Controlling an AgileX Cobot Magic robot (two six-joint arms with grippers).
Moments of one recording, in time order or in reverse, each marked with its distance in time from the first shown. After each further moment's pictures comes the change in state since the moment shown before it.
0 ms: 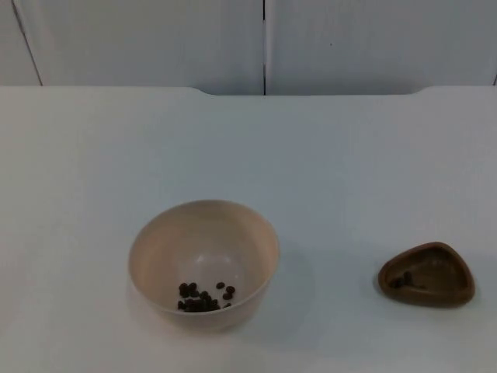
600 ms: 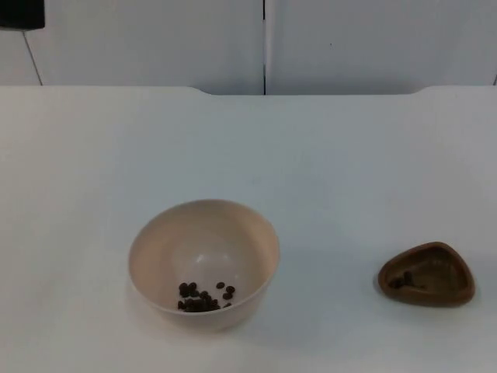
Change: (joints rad) right arm -0.002 0.341 -0.182 -0.082 -0.121 0.074; left arm 0.000 0.332 0.000 0.000 -0.280 -0.120
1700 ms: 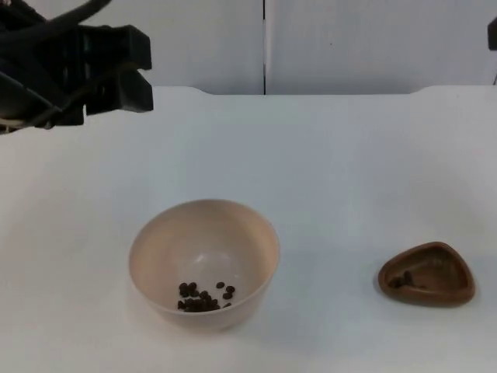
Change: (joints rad) right arm 0.000 0.512 0.000 -0.558 -0.351 0.706; left arm 0.000 0.441 0.000 -0.108 -0.264 -0.052
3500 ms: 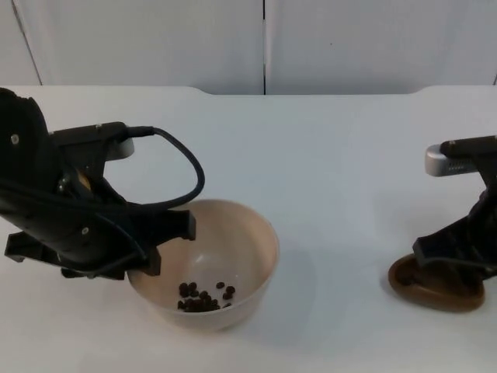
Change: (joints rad) right arm 0.002 0.691 -0.002 -0.001 -0.011 0.051; left arm 0.000 0.542 0.000 -0.049 -0.080 -0.018
